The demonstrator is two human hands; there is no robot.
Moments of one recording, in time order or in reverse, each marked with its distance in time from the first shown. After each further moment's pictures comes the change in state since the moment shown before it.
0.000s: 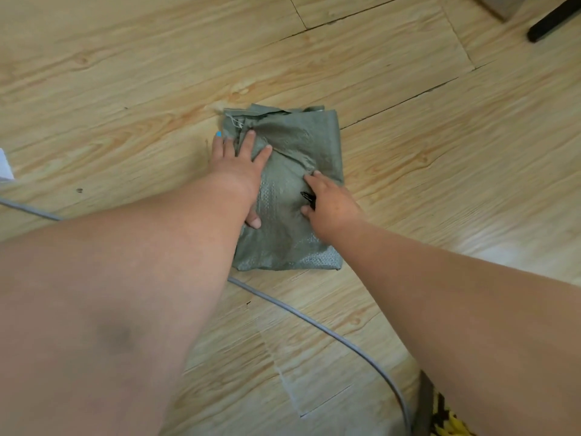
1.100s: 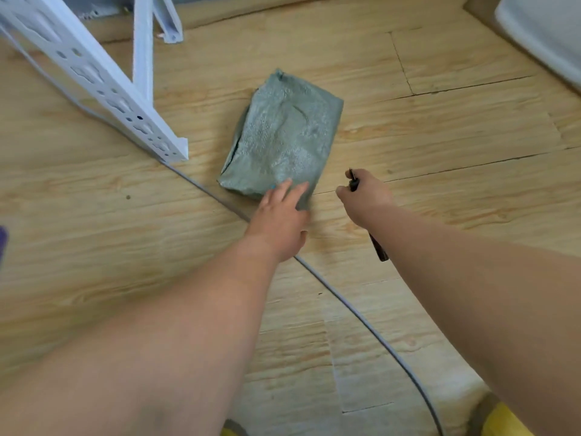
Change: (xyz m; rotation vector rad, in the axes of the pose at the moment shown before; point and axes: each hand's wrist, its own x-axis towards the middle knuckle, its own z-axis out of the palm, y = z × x) left_hand -0.144 -0.051 0.083 -0.412 0.486 -0.002; right_hand -0.050 -0.122 -0.028 0.340 0.037 -0.055
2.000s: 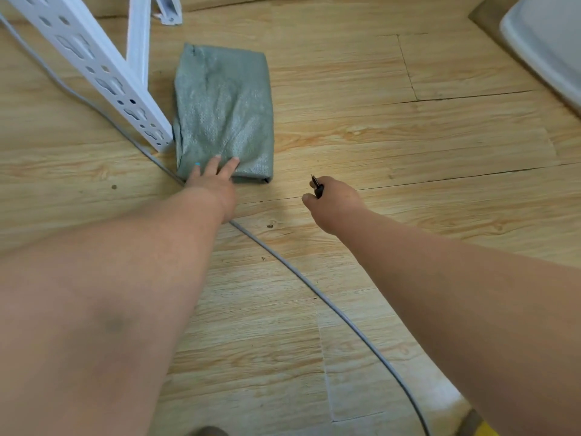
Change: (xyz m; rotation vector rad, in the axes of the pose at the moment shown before) left_hand 0.024 -0.105 -0.005 0.292 -0.435 -0.381; right_hand -0.006 -0.035 0.033 -0.221 -0.139 -0.093
